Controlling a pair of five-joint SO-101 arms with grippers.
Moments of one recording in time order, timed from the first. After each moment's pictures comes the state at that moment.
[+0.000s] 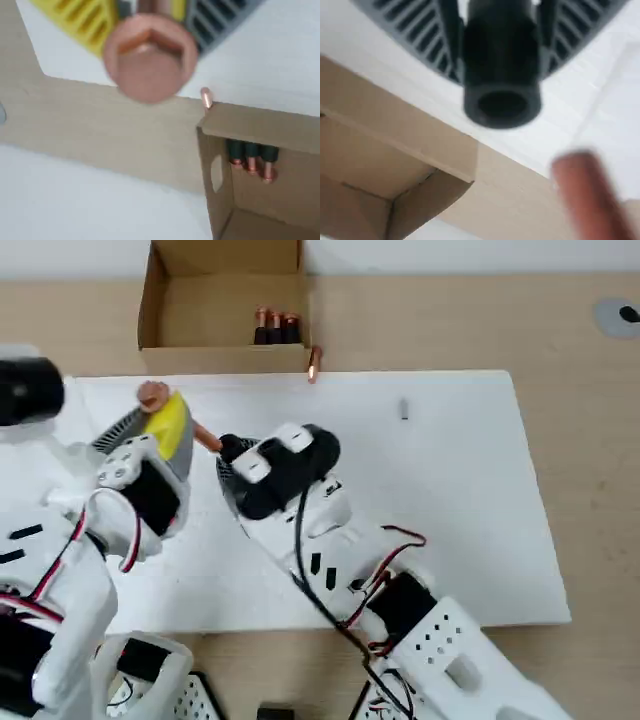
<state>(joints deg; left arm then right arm) 13.3 -60.5 11.0 70.6 16.8 -47.2 -63.3 64.4 19.1 -9.3</state>
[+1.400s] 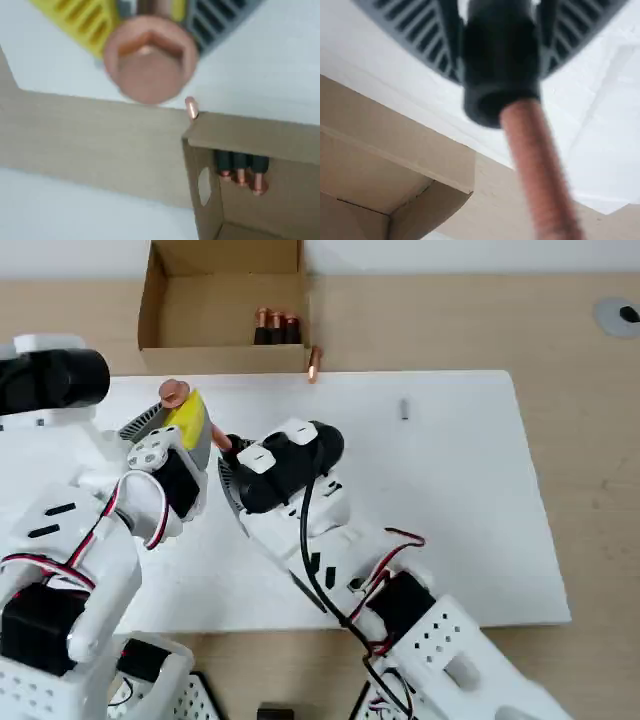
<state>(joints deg) 13.5 -61.2 23.3 61.2 14.5 -47.2 -63.3 64.6 19.1 -10.5</state>
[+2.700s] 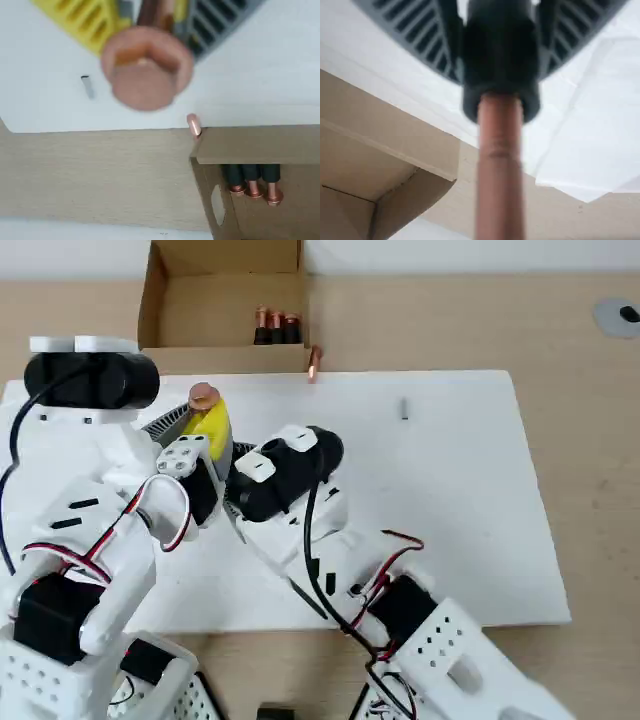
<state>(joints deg) 19.6 -60.7 25.3 60.9 7.7 -49.8 -64.0 64.5 19.1 -10.7</state>
